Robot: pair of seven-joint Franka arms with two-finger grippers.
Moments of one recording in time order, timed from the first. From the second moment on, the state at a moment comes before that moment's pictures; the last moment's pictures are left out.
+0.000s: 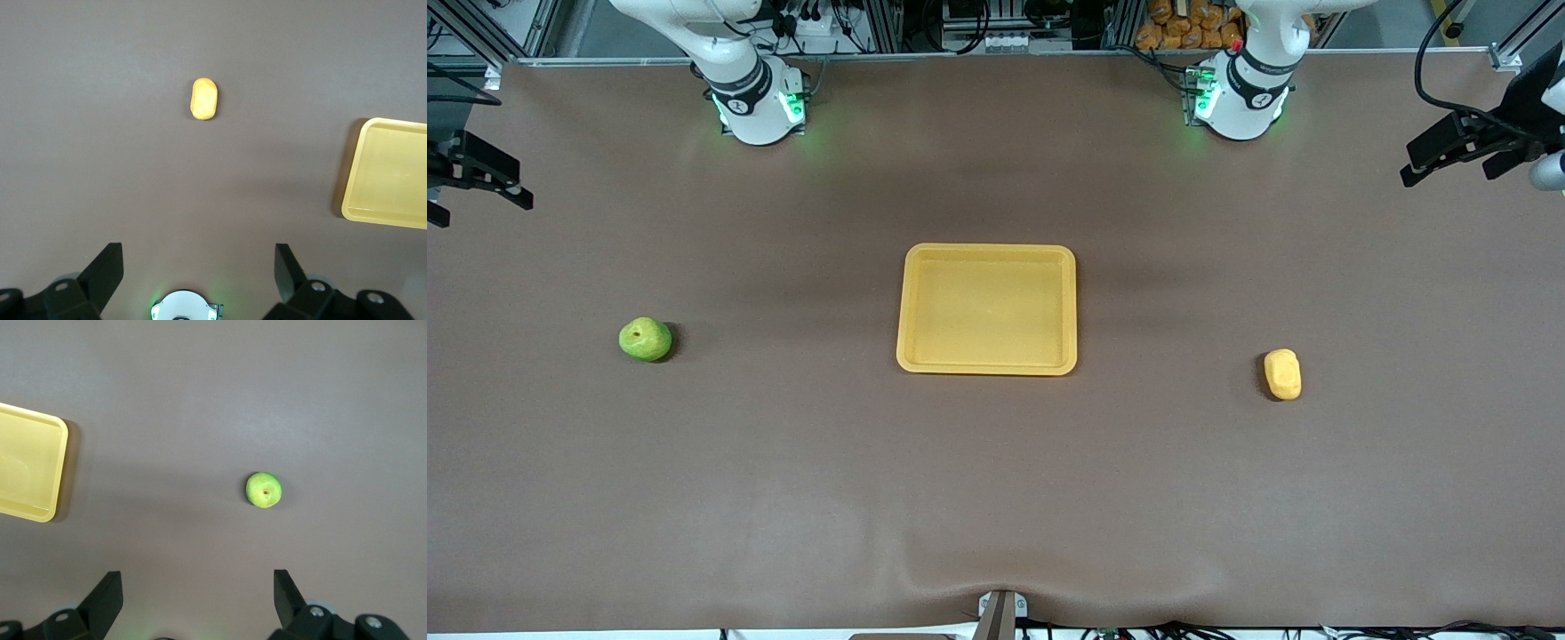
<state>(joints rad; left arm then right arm) 0.04 -0.10 -0.11 -1.55 0.01 1.45 -0.15 -0.03 -0.05 -0.04 -1.53 0.03 1.47 -0.30</state>
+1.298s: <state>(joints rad) 0.05 -0.09 -0.11 -1.57 0.01 1.42 -0.15 -0.06 0.00 -0.06 -1.53 0.02 1.47 -0.30</state>
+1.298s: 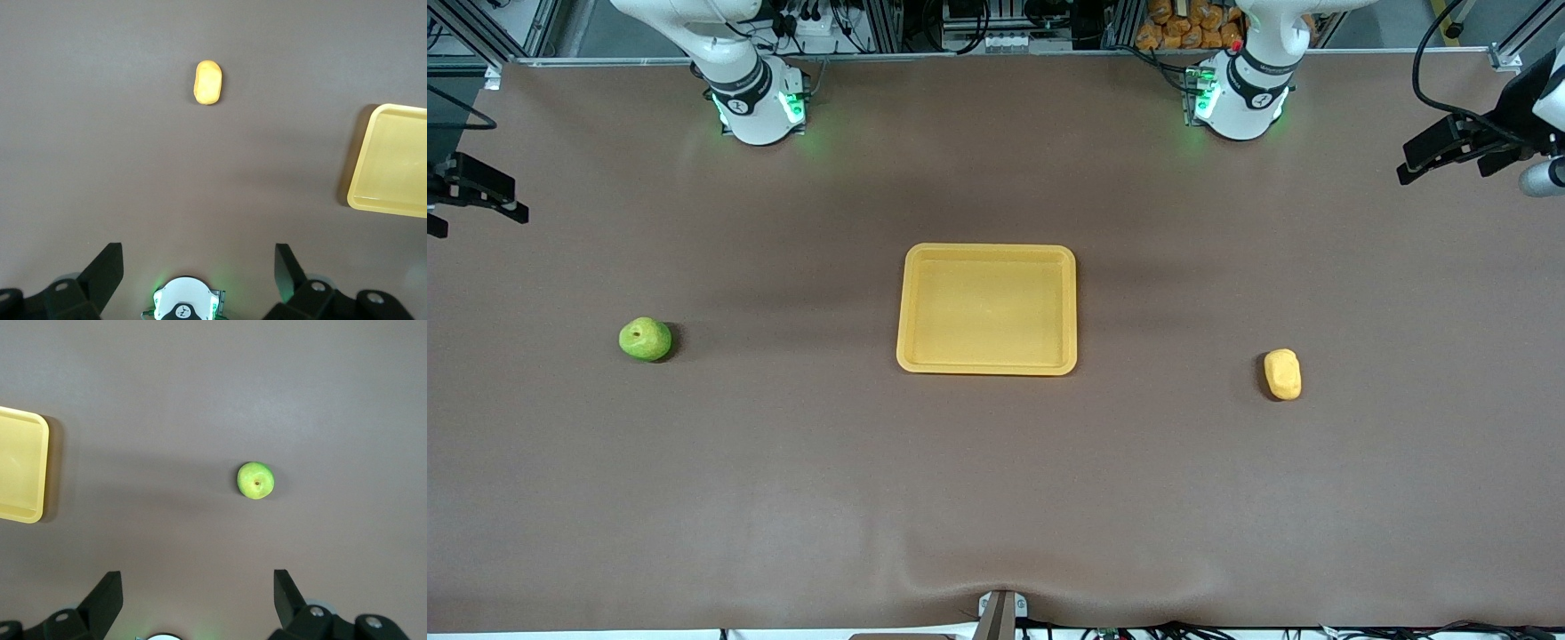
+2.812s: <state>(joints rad) 0.05 0.06 -0.11 -1.82 0.01 1.81 -0.15 -0.10 0.28 -0.06 -1.53 0.02 1.57 -0.30</state>
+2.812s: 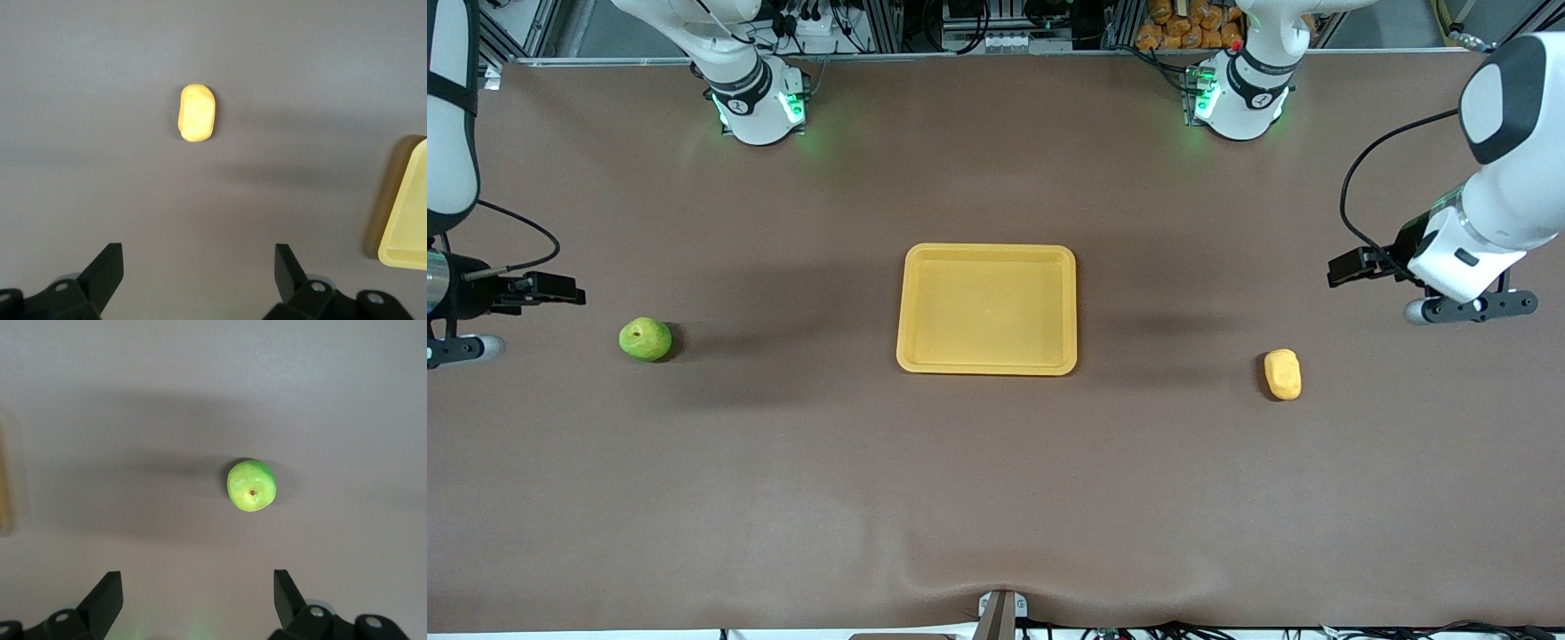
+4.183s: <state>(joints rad) 0.08 0.33 -0.11 -1.83 0.05 2.07 -0.15 -0.16 0.52 -0.06 -1.54 0.03 1.69 -0.30</state>
